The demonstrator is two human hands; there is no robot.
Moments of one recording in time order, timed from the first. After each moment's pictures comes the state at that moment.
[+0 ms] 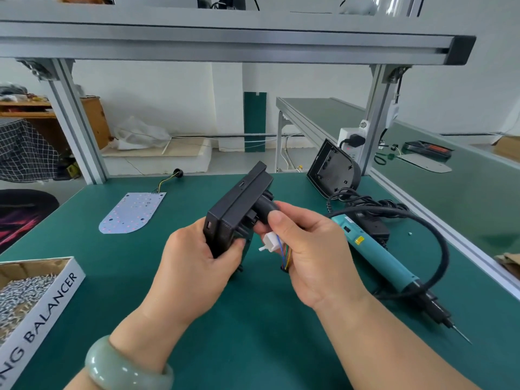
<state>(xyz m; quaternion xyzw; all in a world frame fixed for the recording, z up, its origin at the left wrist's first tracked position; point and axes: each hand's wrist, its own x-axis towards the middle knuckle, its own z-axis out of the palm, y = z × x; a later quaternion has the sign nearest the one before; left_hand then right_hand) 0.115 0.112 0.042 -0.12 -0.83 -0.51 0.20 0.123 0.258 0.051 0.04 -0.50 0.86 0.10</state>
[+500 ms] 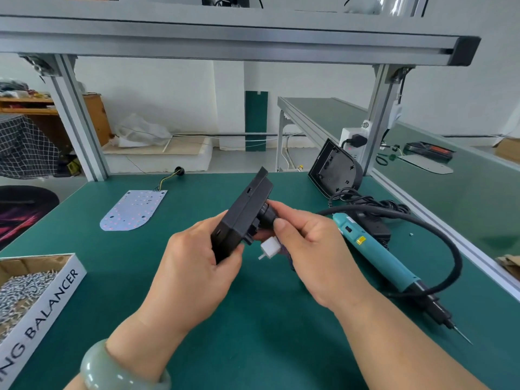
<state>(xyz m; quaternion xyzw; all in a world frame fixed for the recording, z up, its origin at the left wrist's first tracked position) 0.126 0.109 0.051 -0.21 -0.85 -0.42 0.24 0.127 0.271 0.048 0.13 -0.76 0.62 0.14</state>
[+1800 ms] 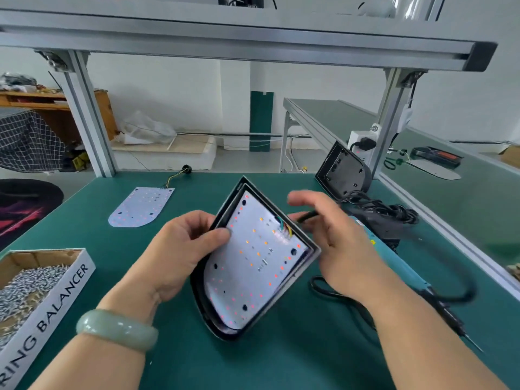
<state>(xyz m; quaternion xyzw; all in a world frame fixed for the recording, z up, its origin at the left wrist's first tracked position) 0.079 0.071 0.030 -0.11 -0.71 -0.69 -0.01 0.115 0.296 0.048 0.19 -0.82 0.50 0.18</state>
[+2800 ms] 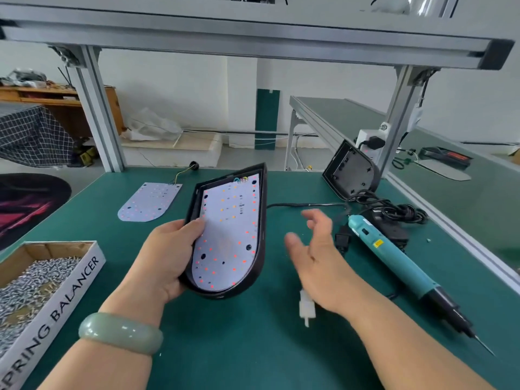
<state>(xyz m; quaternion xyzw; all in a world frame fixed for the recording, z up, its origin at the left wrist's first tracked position) 0.081 0.066 0.029 0.11 -0.63 -0.77 0.00 0.119 0.274 0.024 0.05 -0.91 0.41 0.03</state>
